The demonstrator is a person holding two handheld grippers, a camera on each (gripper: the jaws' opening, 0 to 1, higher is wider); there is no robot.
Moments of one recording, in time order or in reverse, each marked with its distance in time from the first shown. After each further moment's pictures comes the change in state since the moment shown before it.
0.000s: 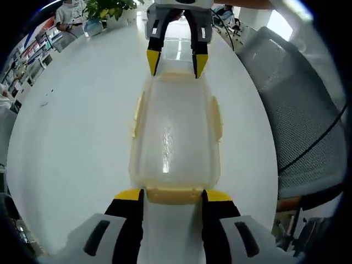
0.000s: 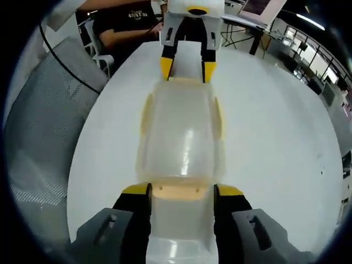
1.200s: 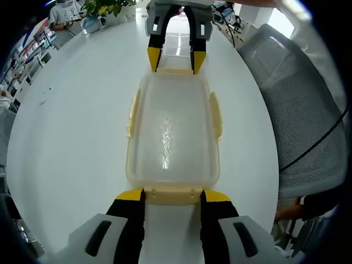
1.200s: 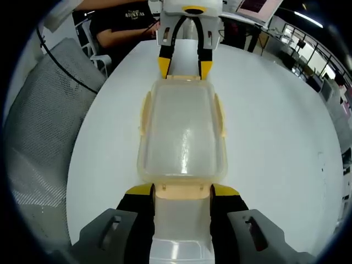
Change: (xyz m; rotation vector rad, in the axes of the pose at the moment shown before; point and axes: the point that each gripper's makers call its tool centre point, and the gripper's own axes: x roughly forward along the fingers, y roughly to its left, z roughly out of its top) left arm 0.005 -0.002 -0.002 0.001 0.039 -0.004; right arm 0.002 -0.001 -0.003 0.018 0.009 -0.008
